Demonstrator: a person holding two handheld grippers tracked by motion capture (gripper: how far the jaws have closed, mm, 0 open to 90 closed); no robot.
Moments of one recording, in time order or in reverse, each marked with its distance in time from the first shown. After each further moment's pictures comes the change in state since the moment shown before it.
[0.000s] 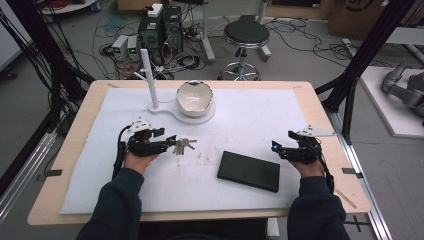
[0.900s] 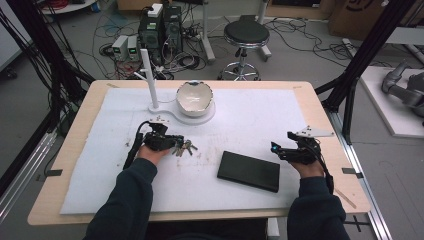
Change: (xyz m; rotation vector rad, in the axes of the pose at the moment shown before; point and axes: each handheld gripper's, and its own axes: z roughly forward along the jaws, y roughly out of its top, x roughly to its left) left arm 0.004 0.001 0.047 0.216 -0.080 -0.060; right arm 0.001 -0.002 0.002 0.014 0.007 -0.005
